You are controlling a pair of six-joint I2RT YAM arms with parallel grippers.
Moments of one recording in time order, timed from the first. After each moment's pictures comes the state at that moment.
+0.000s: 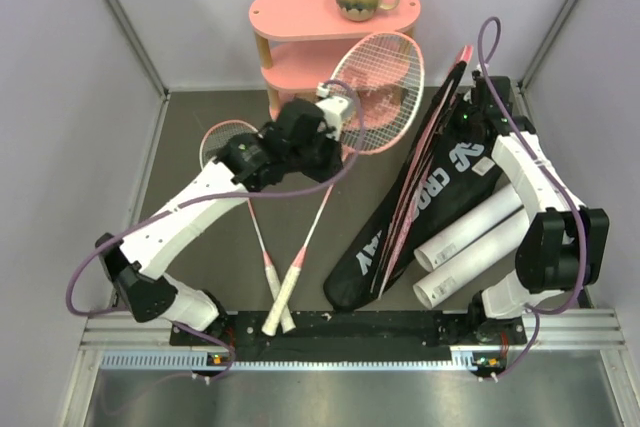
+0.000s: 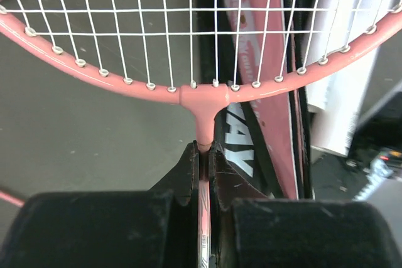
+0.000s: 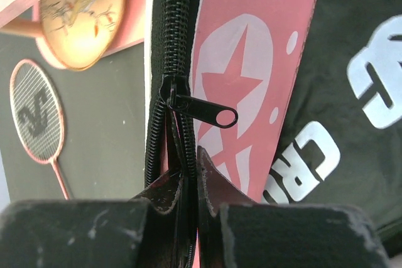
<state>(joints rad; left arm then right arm) -0.75 1.43 1.58 -0.78 0.14 -0.28 0.07 1.53 1.32 -0.44 -0.24 0.50</state>
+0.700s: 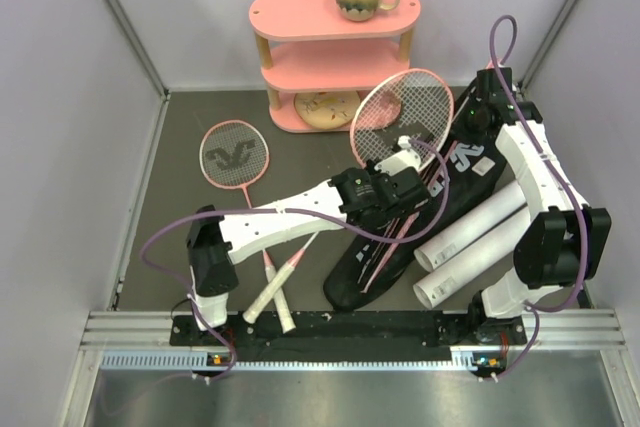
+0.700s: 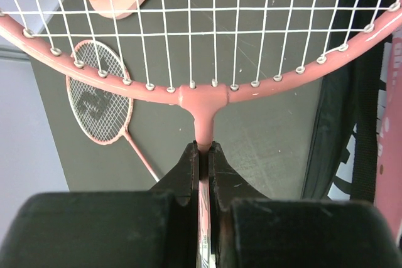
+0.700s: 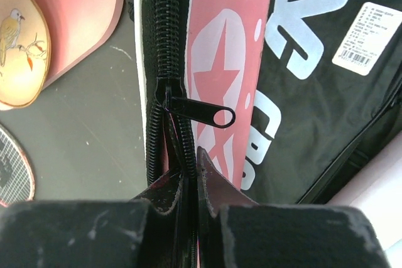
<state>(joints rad) -1.20 1.86 1.81 -1.03 -0.86 -0.29 0.07 1.58 1.48 -0.75 0.02 0.61</state>
